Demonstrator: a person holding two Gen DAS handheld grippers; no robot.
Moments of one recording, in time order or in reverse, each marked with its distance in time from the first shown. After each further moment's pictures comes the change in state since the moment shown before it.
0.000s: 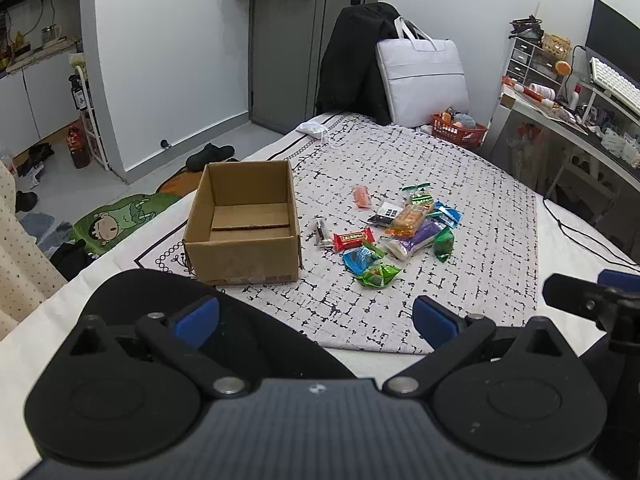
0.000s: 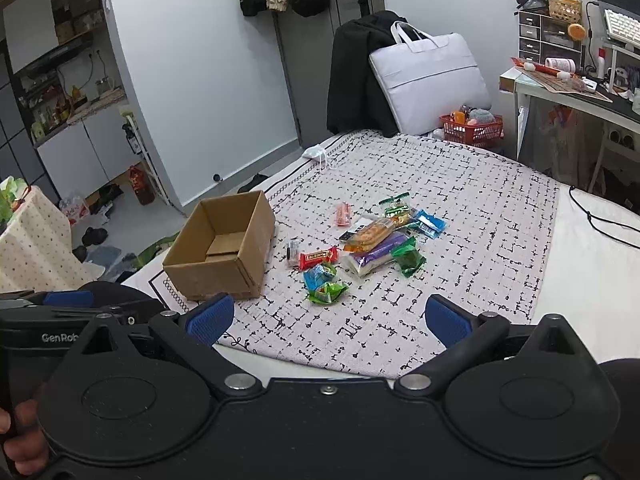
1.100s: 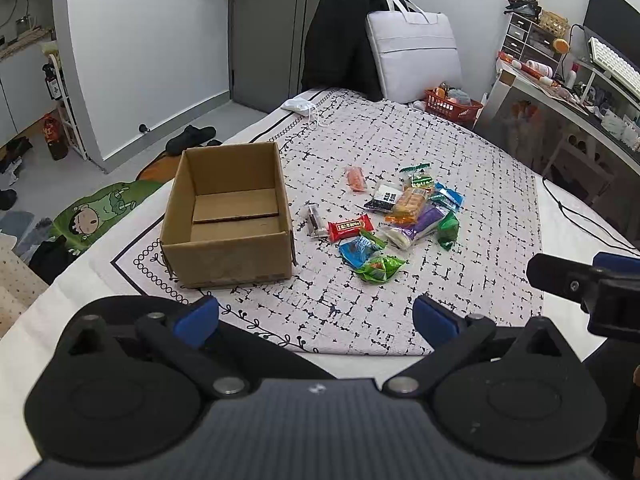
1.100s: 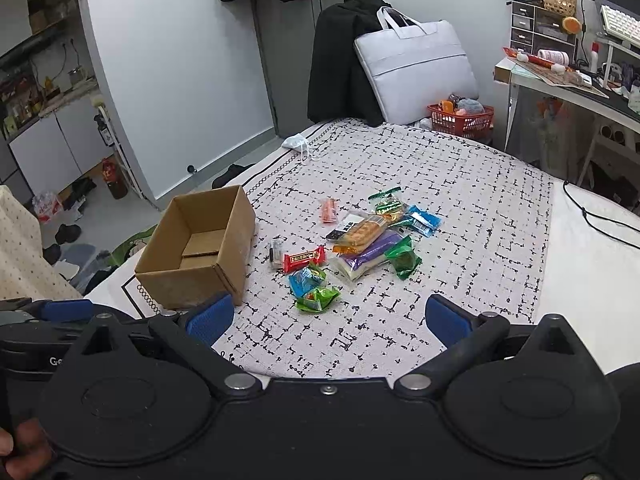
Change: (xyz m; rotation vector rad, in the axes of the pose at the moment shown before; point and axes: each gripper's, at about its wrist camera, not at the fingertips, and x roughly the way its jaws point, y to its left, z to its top) left arm 0.049 0.012 0.018 0.030 0.086 -0.041; right arm 0.043 0.020 0.012 0.021 0.048 -0.072
